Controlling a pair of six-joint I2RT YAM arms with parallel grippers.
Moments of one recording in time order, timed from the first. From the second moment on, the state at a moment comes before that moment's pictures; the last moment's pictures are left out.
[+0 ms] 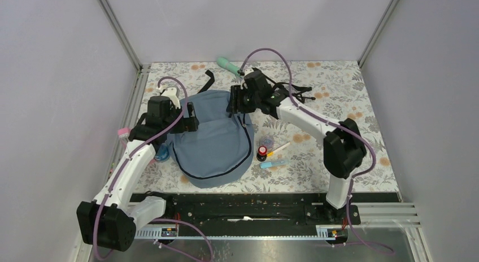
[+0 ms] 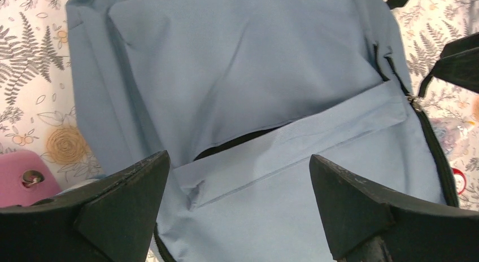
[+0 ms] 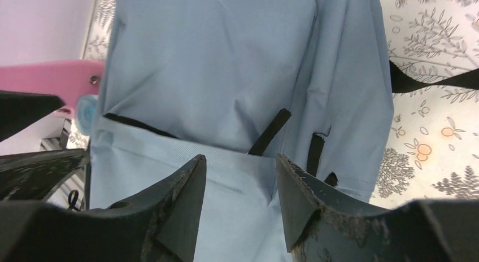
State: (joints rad) left arm -0.19 1.05 0.90 -0.53 0.06 -0.25; right arm 0.69 1.83 1.52 -0.33 -0.16 0.50
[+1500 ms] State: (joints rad) left arm -0.08 1.16 0.89 -0.53 0.21 -0.23; right arm 0.70 2.03 1.54 -0.25 -0.13 0.72
